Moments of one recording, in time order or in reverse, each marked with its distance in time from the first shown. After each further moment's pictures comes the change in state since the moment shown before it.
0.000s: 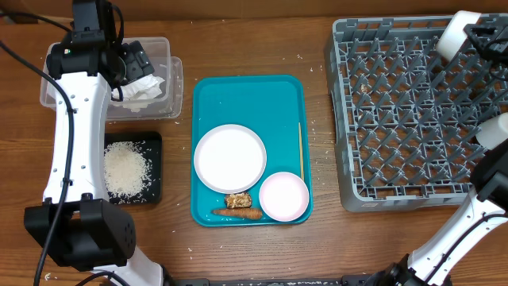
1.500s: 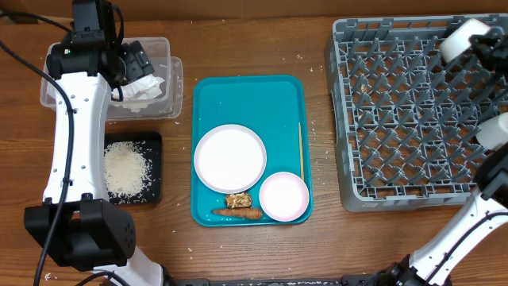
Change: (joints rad) left arm 0.000 0.000 0.000 0.000 0.000 0.000; right arm -0.051 0.064 -0.002 0.006 0.116 0.122
